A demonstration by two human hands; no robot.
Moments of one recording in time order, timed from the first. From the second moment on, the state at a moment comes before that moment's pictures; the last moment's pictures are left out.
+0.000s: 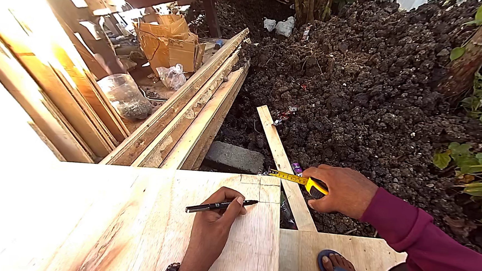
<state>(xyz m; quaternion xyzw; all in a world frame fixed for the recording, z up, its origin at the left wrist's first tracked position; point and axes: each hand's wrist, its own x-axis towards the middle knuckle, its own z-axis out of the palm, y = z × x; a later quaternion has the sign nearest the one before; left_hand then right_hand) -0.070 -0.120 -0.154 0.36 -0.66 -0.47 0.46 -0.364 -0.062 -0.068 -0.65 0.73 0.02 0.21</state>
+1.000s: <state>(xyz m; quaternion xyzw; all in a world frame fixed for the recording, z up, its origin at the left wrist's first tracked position) -0.070 -0.119 -0.154 0.36 -0.66 -0.47 0.46 -0.364 -0.061 -0.069 -0.65 0.73 0.02 0.21</state>
